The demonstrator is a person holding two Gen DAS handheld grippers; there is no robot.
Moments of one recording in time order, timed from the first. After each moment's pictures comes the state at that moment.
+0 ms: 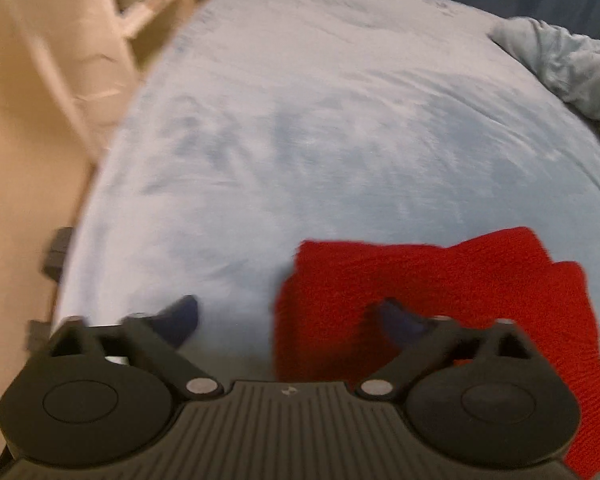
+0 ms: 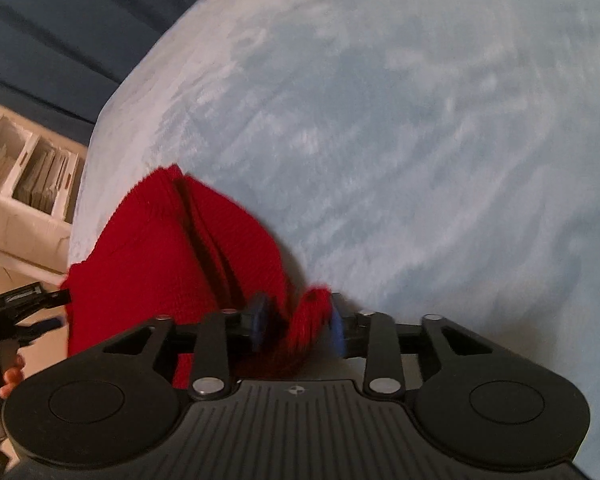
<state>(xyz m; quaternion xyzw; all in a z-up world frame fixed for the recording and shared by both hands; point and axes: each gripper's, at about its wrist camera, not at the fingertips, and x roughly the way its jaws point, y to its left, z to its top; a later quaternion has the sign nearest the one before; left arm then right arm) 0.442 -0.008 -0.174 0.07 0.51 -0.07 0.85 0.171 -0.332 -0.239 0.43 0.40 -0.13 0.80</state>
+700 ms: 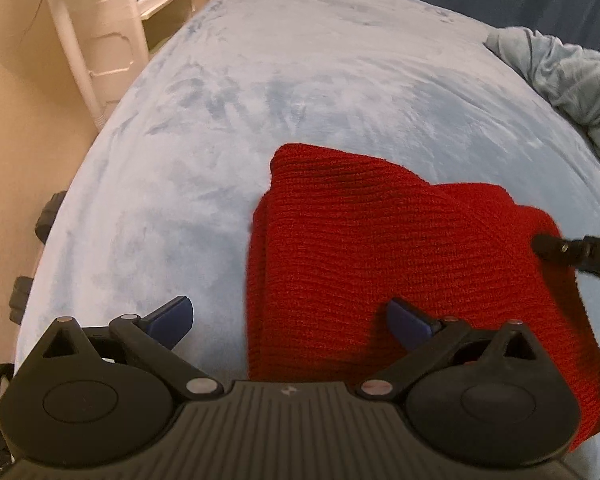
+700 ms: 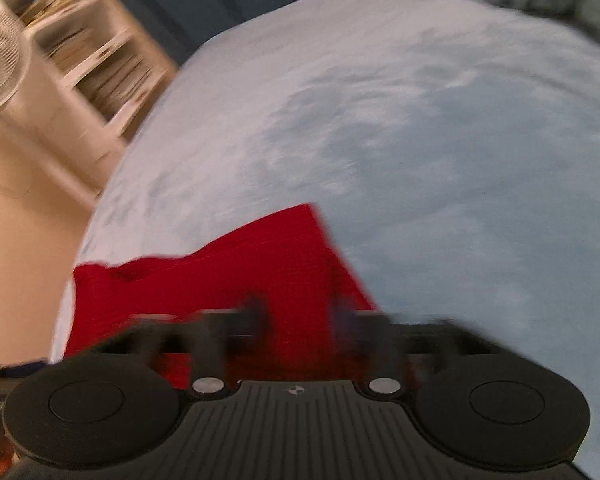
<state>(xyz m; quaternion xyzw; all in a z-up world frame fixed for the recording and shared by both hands) 0.379 -0.009 -0.192 0.03 0.51 -0.07 0.86 0.339 -0.294 -0.223 0.27 0.42 0.03 0.87</state>
